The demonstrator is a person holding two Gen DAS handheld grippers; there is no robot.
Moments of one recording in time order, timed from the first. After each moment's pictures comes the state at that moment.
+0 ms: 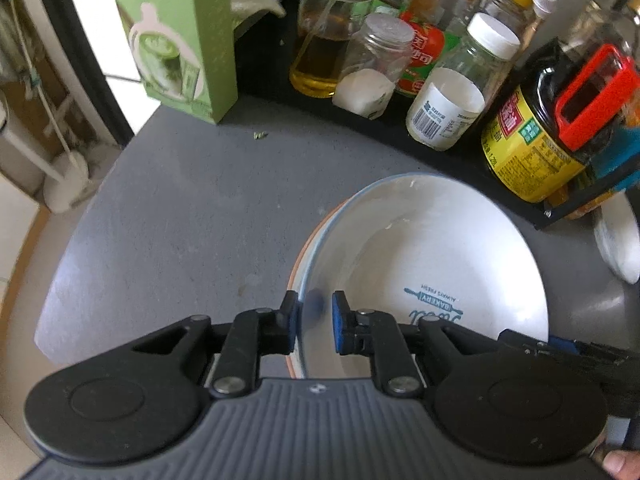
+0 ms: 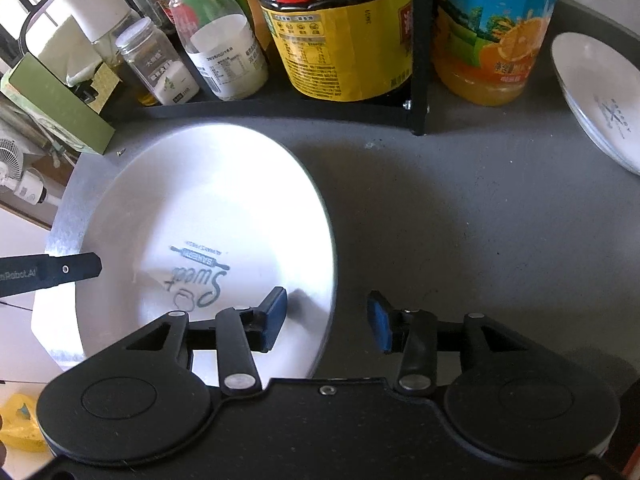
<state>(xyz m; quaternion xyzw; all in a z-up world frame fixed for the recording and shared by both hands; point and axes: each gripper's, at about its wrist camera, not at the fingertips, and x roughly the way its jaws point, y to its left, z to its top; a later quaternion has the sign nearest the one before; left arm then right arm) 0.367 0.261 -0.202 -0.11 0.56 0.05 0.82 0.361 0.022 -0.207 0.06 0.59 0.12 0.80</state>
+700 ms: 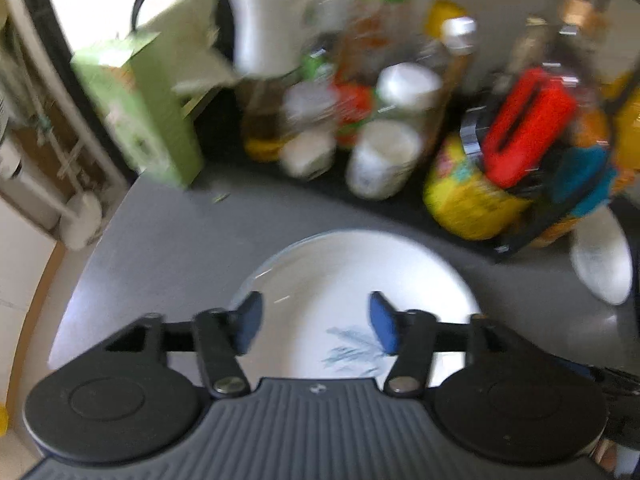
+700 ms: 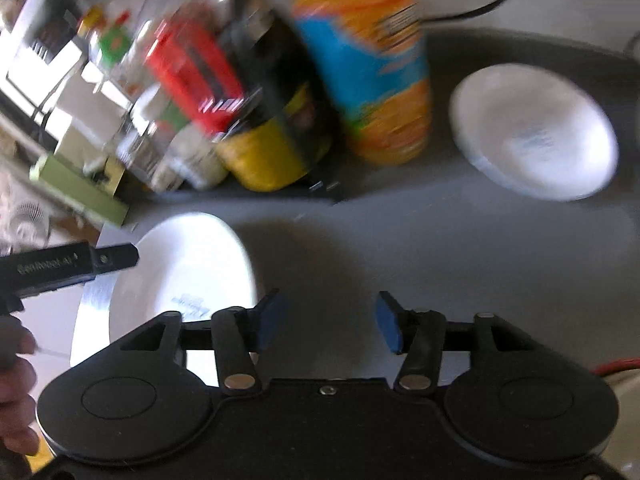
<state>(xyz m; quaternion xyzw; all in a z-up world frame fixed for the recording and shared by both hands) 0.378 0.191 -0.152 -0.07 0.52 0.06 0.85 0.354 -0.089 -0.148 0.14 0.53 0.11 0.83</state>
